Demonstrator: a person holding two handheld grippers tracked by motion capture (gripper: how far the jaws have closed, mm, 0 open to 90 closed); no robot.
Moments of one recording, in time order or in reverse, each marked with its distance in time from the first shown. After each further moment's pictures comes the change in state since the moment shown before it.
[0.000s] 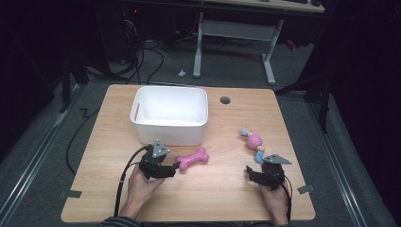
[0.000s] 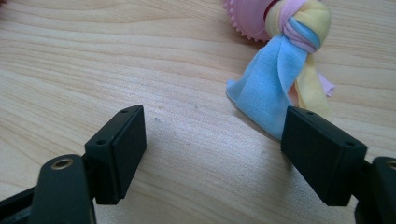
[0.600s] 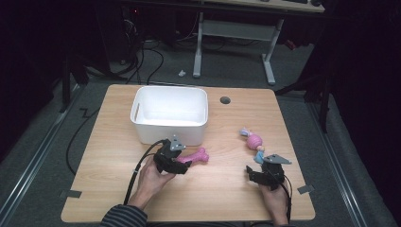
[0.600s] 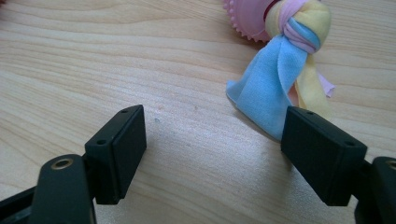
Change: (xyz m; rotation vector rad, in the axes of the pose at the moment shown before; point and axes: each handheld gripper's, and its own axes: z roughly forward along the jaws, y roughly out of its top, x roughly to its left) left arm -0.012 0.031 0.029 0.094 -0.076 0.089; right arm 0.000 0.000 0.000 -0.001 -0.001 0.002
